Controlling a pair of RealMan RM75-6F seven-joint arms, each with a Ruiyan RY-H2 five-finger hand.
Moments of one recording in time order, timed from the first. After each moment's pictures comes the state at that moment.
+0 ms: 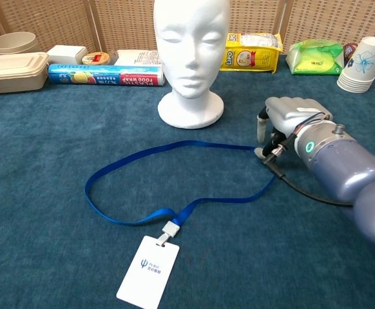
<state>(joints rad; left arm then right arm) -0.32 -1.02 -0.09 -1.77 1.38 1.23 0.08 0.73 -1.96 0.36 -1.37 -0.69 1.29 -0.90</state>
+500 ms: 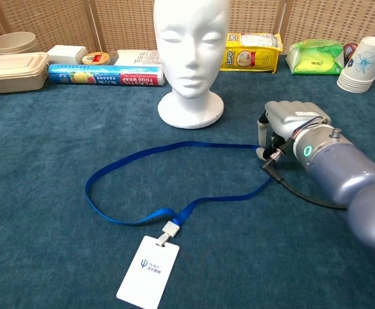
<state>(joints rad) -0.33 -1.03 -0.09 -1.76 1.38 1.23 0.07 0.74 -1.98 0.35 -1.34 -0.68 1.29 -0.91</state>
